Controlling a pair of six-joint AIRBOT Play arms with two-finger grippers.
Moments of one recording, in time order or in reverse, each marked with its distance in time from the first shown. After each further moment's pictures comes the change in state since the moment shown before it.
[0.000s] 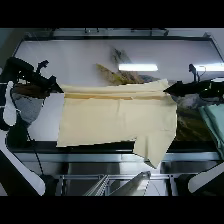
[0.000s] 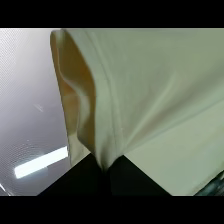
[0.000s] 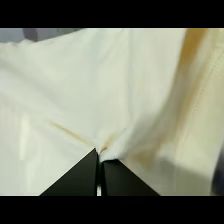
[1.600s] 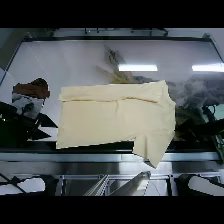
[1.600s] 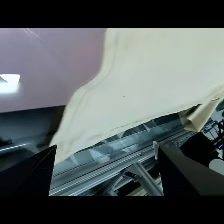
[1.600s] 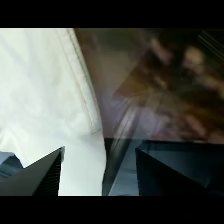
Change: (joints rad) left arm 0.266 0.650 -1.128 0.056 -0.119 -0.024; right arm -0.234 0.599 -0.843 -0.432 -0.058 0.335
